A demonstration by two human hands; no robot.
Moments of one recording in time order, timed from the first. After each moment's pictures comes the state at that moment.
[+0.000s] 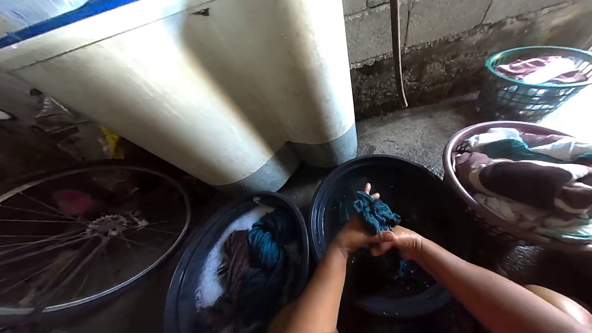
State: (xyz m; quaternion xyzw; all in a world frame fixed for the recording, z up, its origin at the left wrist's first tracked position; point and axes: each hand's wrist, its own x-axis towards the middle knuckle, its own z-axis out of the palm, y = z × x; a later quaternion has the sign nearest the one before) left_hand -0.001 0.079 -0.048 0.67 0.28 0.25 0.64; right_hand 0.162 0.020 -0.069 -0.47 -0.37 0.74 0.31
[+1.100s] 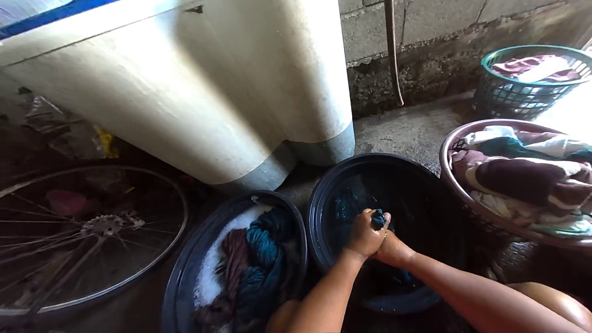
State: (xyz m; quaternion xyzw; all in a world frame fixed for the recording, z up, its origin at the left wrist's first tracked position) left_hand 0.031 0.054 -0.053 0.78 0.46 0.21 0.38; right_hand 0.139 0.012 -0.090 -0.58 -0.66 0.43 0.20
